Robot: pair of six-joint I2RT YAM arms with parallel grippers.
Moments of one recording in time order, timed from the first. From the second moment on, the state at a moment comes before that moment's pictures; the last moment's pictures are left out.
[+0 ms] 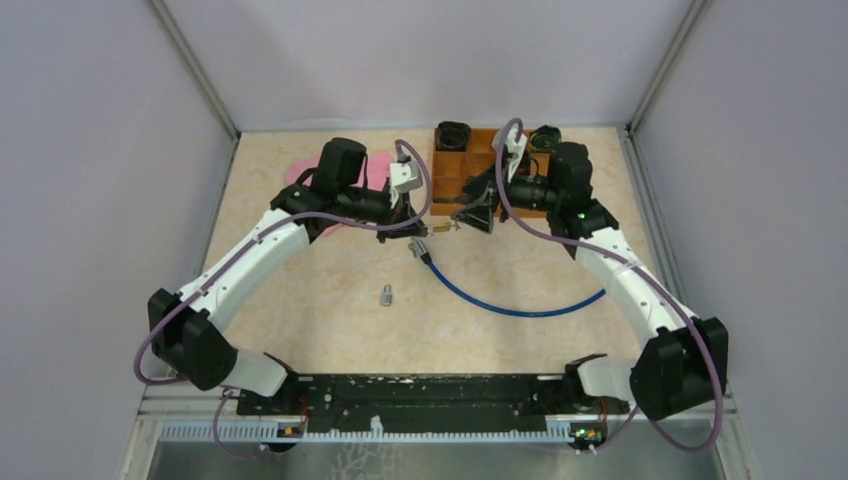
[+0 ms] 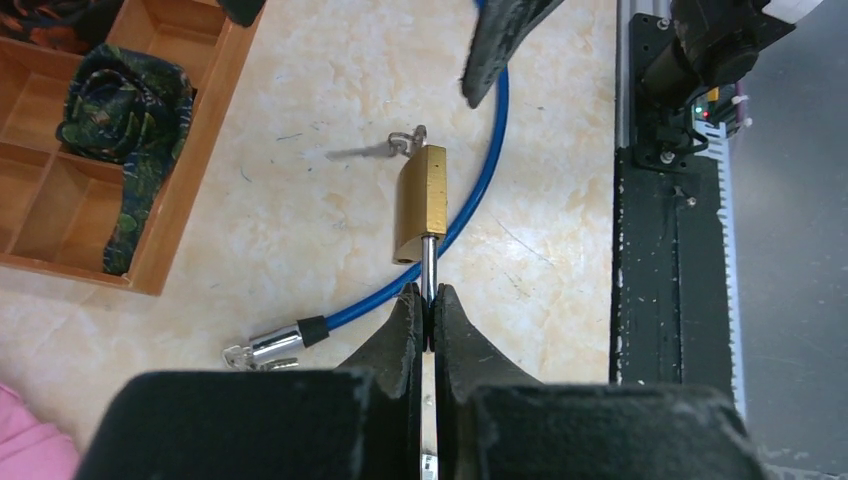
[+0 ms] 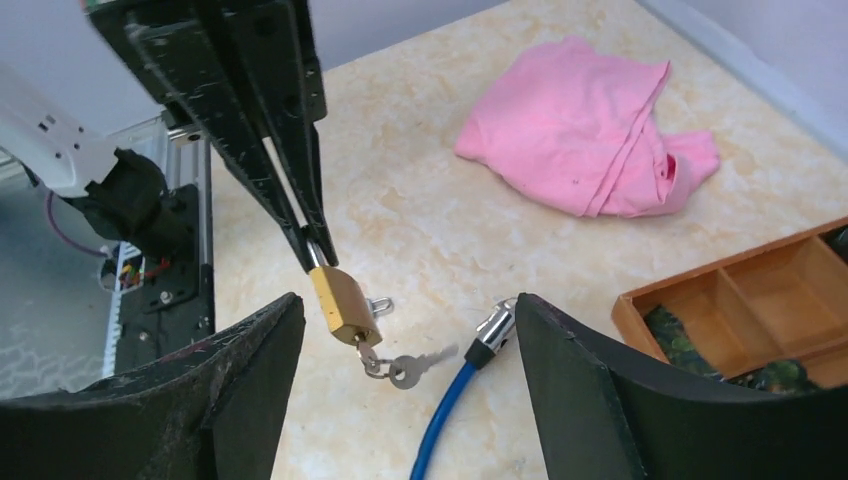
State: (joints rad) left arm -0.58 1.44 1.33 -0.51 0.82 0.37; right arm 0.30 1.27 1.04 0.04 -0.96 0.04
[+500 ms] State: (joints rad) left arm -0.58 1.44 1.34 -0.52 0.87 0.27; right arm 0.41 1.25 0.99 -0.10 -1.04 -0.18
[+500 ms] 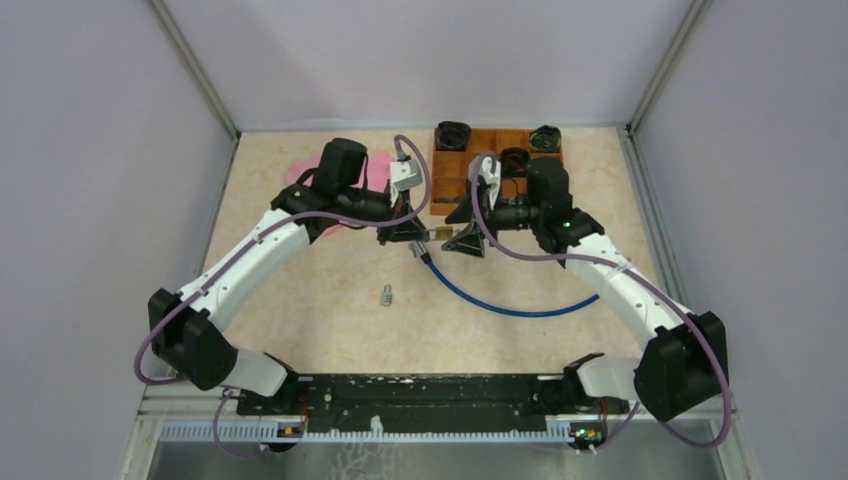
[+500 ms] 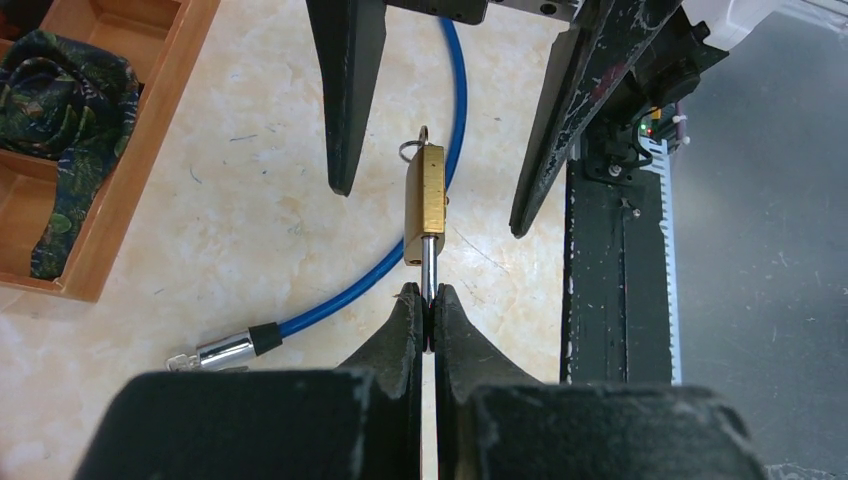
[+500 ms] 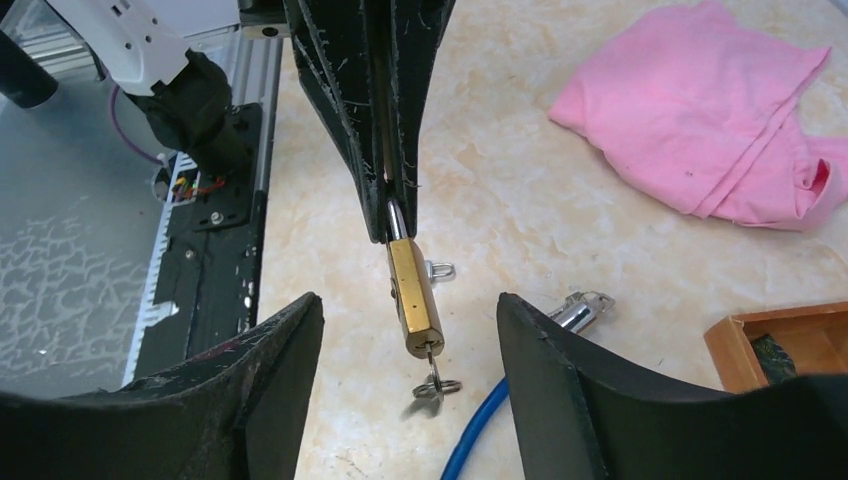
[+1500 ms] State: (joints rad) left arm -0.54 1.45 1.39 -0.51 0.92 0.32; right arm 0.26 1.24 0.75 0.54 -1.09 0.36
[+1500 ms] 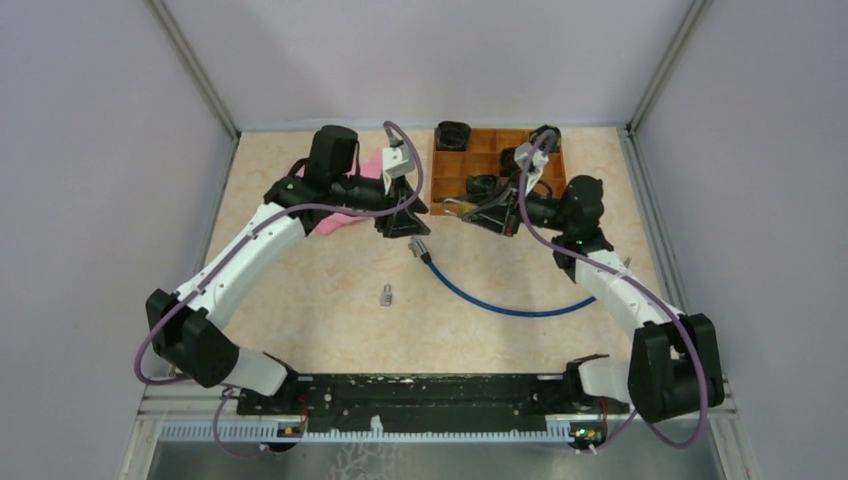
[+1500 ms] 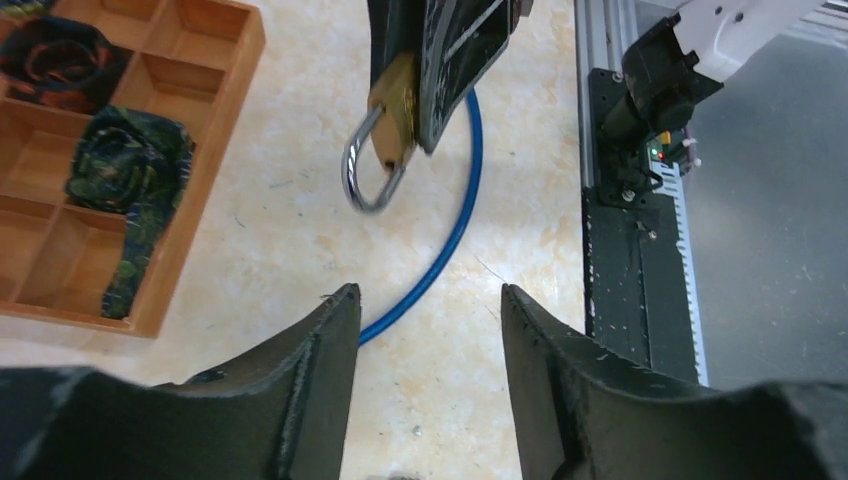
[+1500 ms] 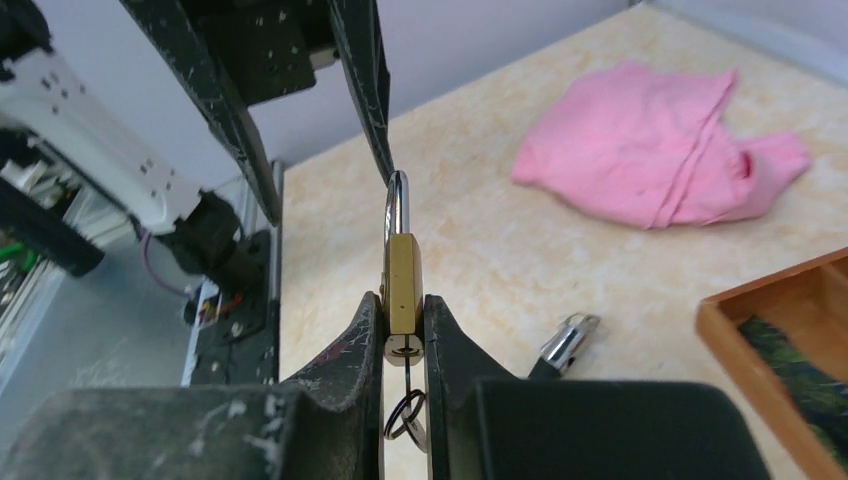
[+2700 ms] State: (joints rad) left arm -0.57 1.50 1.38 0.03 1.09 -0.18; right arm 0.22 1.22 0.61 1.21 -1.08 0.86
